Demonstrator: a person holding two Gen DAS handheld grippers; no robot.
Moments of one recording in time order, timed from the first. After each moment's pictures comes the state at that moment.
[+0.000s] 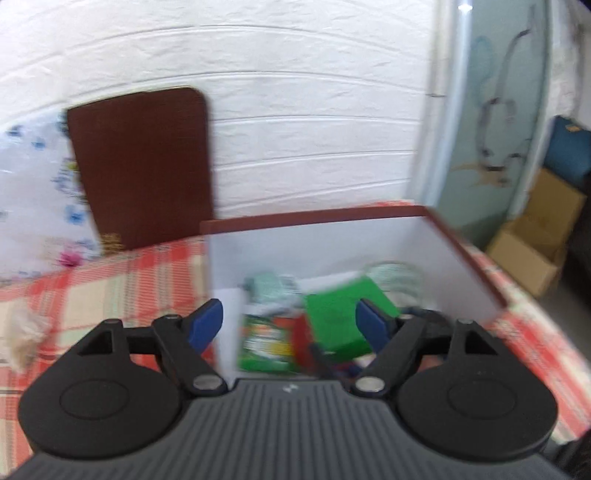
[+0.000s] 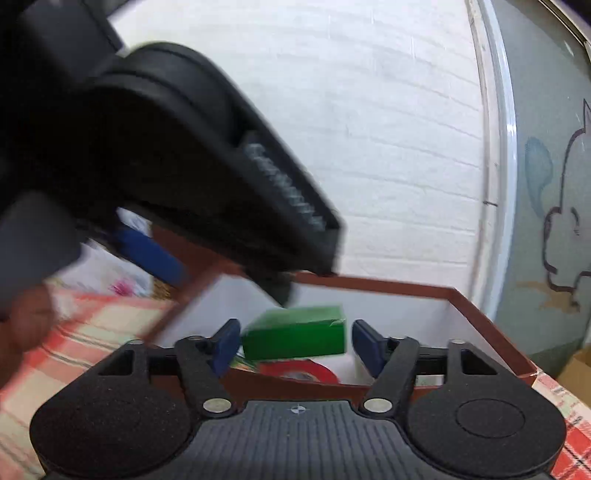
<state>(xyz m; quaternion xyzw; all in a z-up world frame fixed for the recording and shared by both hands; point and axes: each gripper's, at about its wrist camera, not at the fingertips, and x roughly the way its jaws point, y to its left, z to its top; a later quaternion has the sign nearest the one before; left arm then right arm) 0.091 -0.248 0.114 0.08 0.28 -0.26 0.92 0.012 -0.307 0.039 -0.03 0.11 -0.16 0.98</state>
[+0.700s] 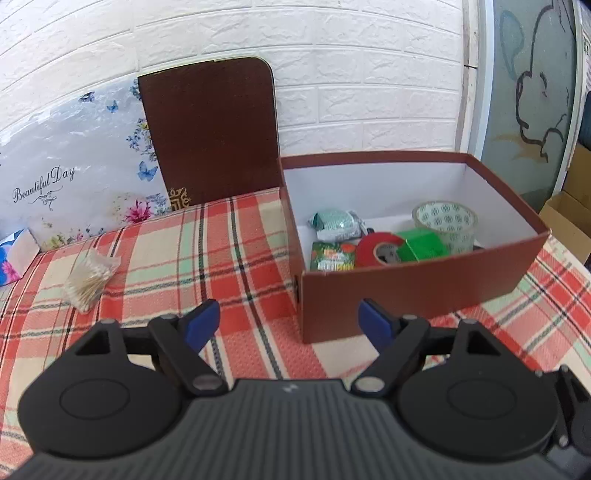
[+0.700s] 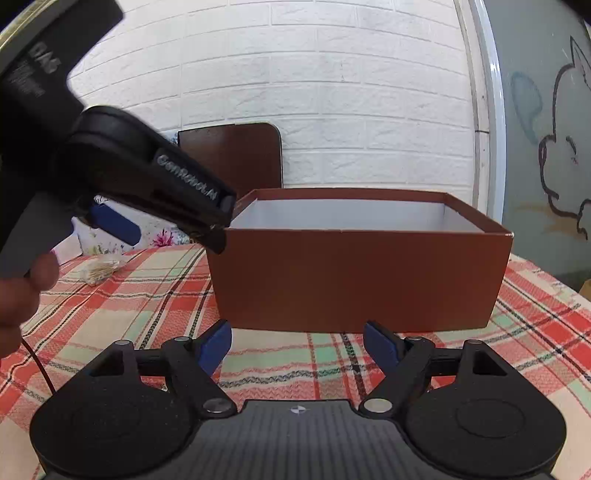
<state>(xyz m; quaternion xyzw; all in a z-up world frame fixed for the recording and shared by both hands) 0.038 -0.181 0.087 0.11 0.29 -0.20 0.93 -0.077 -0.296 -0.003 0.05 0.17 -0.11 0.98</state>
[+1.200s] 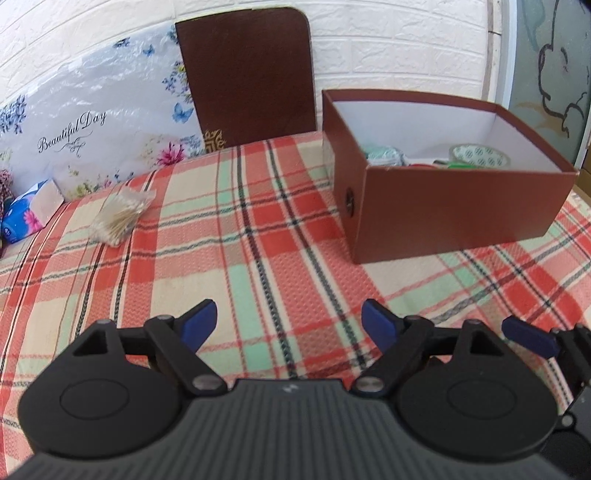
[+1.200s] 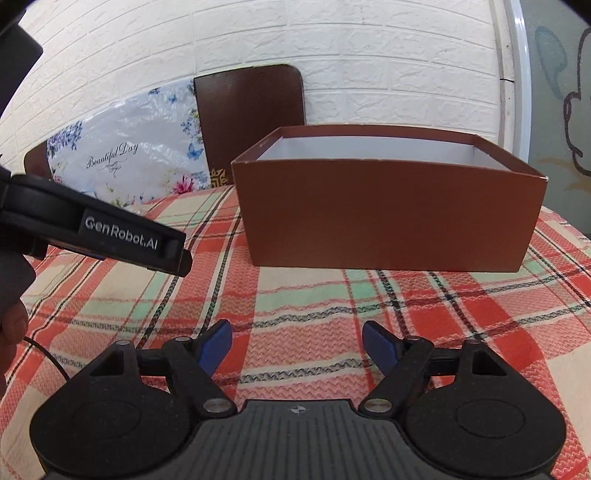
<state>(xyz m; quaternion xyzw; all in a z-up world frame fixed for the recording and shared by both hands) 0.031 -0.136 0.047 0.12 0.34 -0.16 0.92 -0.073 -0.275 -0.012 0.07 0.26 -0.07 0.96</state>
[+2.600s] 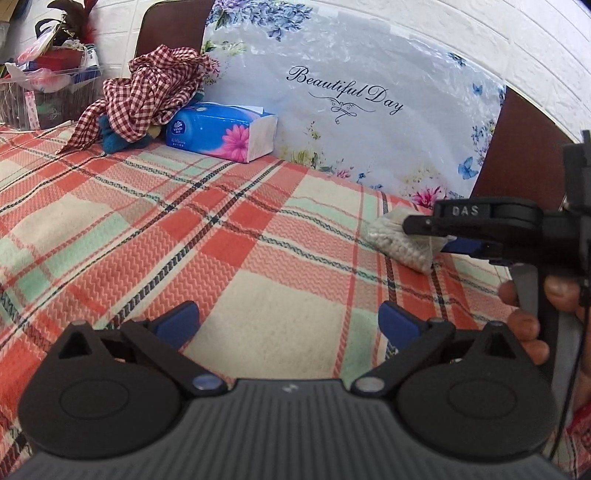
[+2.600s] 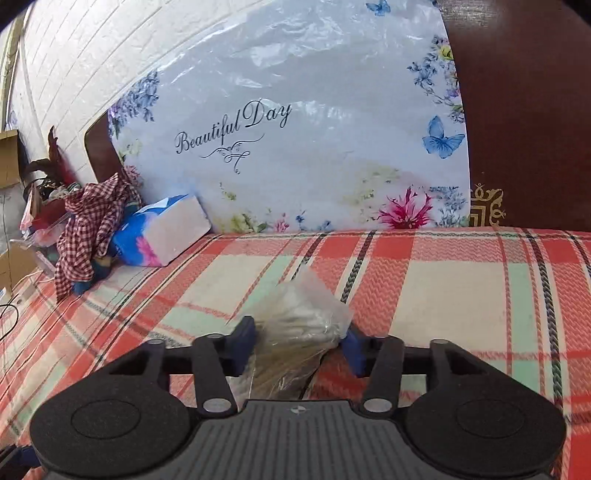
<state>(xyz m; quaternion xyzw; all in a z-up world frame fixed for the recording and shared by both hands) 0.129 0.124 -0.010 -0.12 0.27 0.02 0.95 0.253 -0.098 -0.002 0.09 0.29 0.15 0.94</state>
